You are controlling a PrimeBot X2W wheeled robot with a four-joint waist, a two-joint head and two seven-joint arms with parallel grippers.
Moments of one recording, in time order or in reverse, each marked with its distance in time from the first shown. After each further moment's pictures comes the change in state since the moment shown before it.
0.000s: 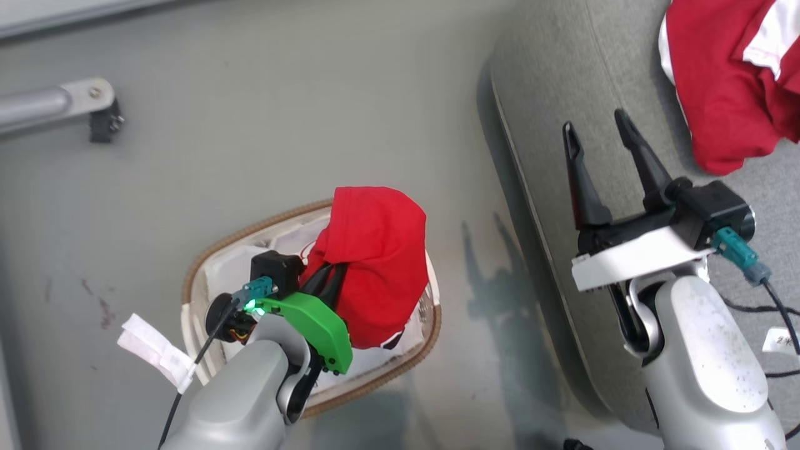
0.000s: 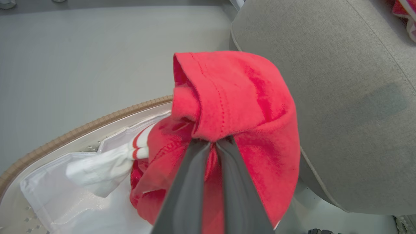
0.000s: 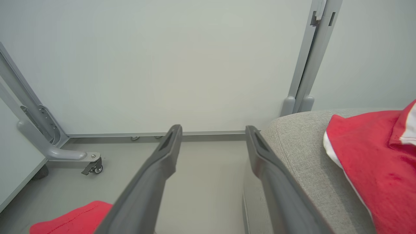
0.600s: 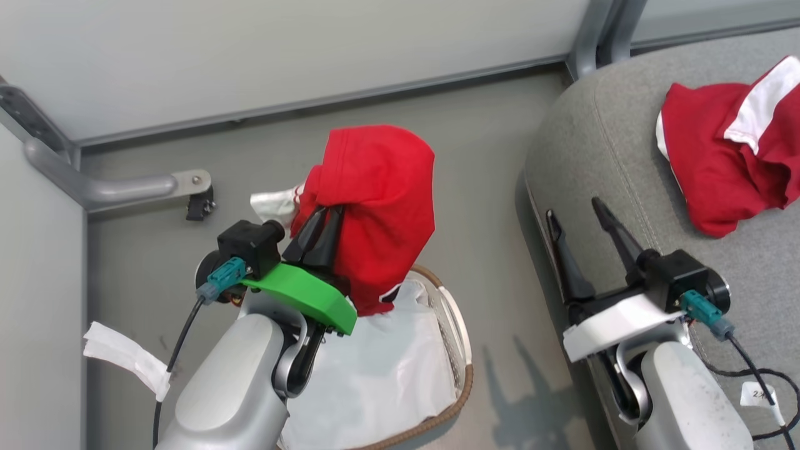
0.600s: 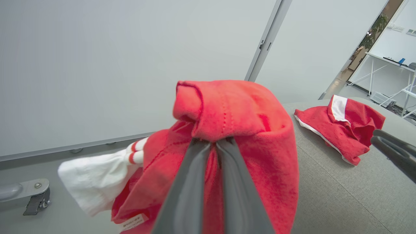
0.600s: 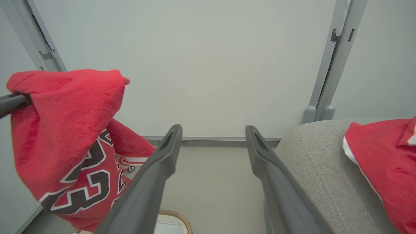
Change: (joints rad) left arm 0.100 -0.022 0.275 -0.350 0.185 0.000 -0.002; right arm 0.152 0.000 0.030 0.056 -0.013 0.000 0.000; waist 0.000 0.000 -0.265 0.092
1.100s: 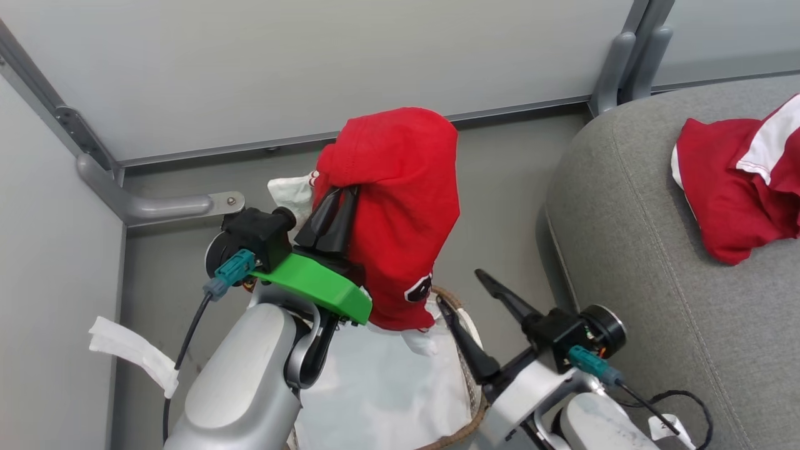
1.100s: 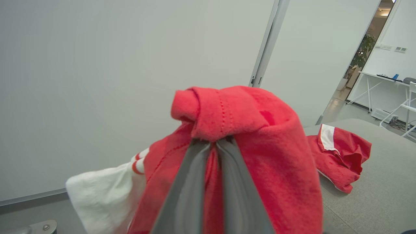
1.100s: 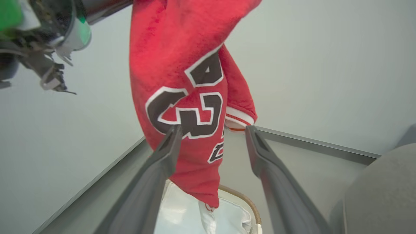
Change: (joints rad) left arm -0.005 -0.027 0.019 -0.083 0.044 0.000 0.000; right arm 0.034 0.000 0.308 0.054 -0.017 0.000 0.000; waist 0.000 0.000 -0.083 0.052
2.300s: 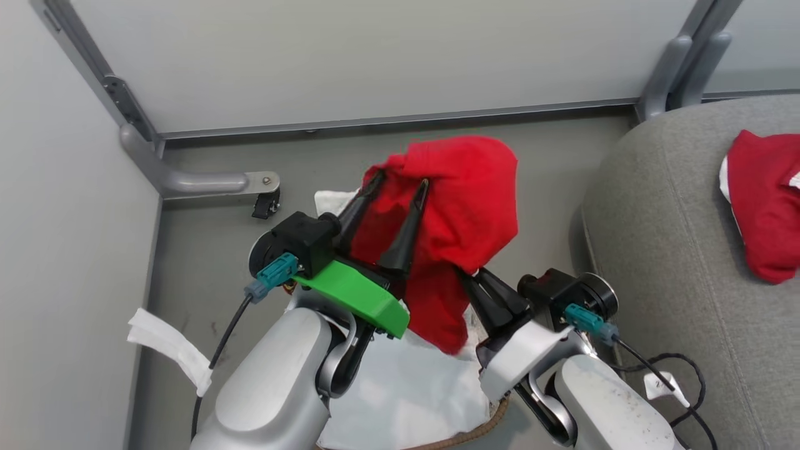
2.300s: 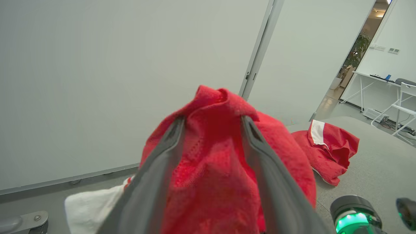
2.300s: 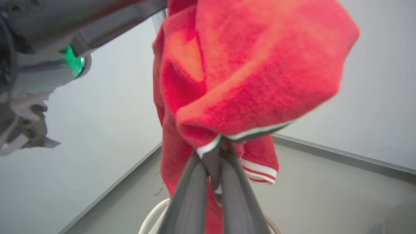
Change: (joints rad) left arm -0.021 -0.026 -0.118 -0.014 -0.048 0.003 -0.001; right arm -0.143 -0.001 0.065 0.102 0.118 0.000 0.000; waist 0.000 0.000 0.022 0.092
